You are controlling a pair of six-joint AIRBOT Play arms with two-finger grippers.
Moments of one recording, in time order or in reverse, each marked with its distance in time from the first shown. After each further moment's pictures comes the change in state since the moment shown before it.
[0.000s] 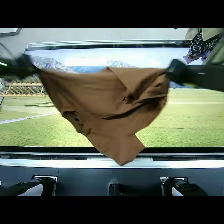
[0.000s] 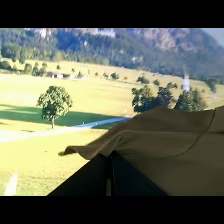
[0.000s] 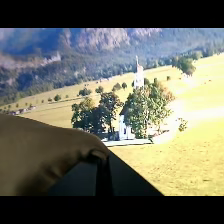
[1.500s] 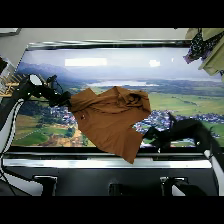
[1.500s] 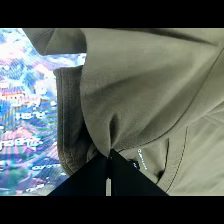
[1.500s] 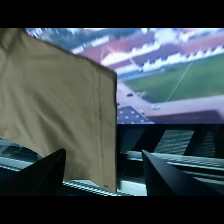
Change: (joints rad) left arm 0.002 -0.459 -0.126 -0.075 0.011 0.107; right arm -0.138 0.048 -0.879 0.417 -0.087 -0.261
